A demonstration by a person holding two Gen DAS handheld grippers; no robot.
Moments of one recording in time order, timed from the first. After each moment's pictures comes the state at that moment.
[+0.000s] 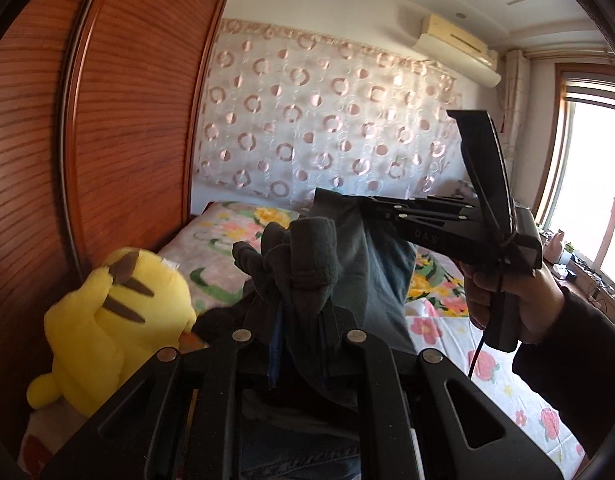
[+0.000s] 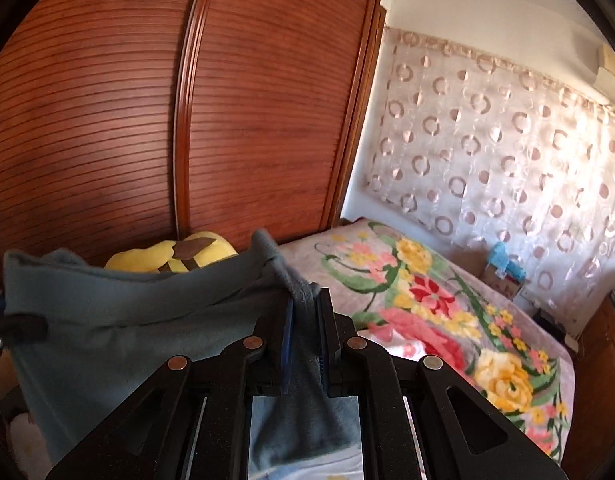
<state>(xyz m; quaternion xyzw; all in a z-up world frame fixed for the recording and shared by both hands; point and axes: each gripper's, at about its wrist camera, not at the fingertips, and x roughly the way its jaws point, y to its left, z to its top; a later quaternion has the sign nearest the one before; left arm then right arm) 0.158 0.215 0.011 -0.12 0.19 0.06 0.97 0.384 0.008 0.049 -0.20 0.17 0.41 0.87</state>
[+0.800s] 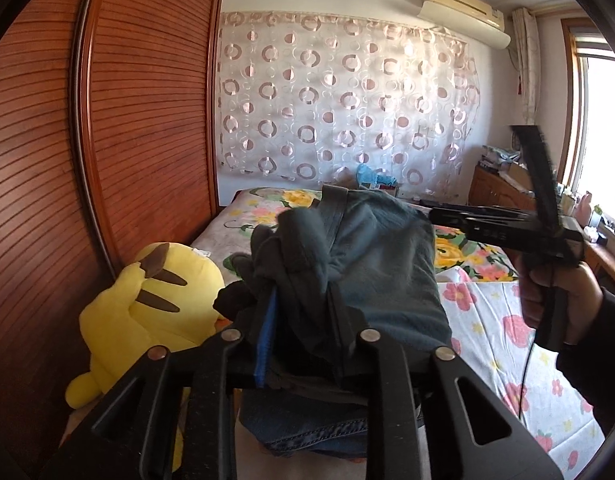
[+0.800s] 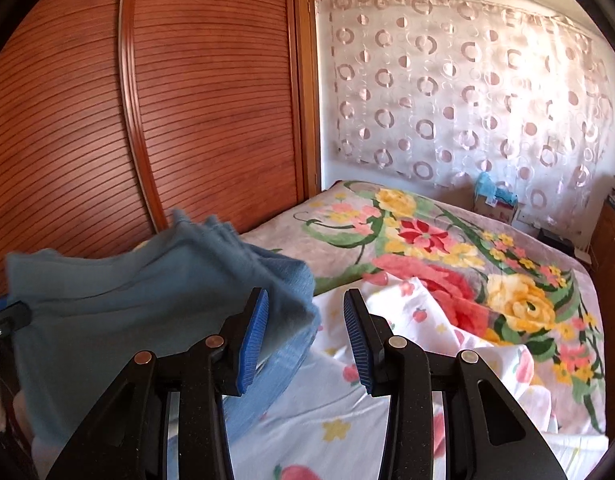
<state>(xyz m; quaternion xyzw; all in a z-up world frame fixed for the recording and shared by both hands) 0.151 0.201 0.006 -0.06 0.23 0.11 0.96 0.394 -0.043 0.035 -0.10 0.23 0.37 0.89</state>
